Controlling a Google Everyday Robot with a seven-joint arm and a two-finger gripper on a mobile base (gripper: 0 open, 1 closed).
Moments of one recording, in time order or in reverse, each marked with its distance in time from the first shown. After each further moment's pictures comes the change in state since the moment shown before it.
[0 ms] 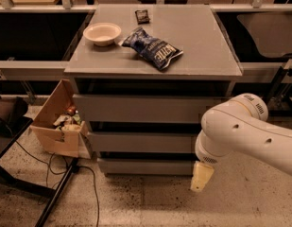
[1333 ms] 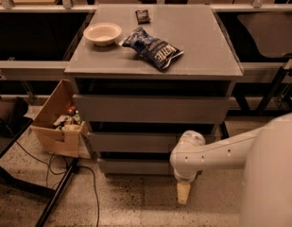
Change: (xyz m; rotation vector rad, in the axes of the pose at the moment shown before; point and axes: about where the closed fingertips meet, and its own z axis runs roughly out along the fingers) arm 0.000 0.010 0.229 -0.057 0.153 -0.139
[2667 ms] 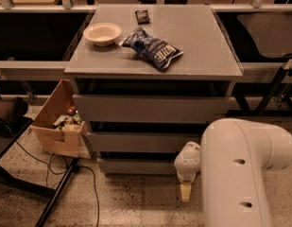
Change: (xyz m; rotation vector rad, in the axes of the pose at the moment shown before) arm 0.003 -0.046 0.176 -0.030 -0.017 -0.102
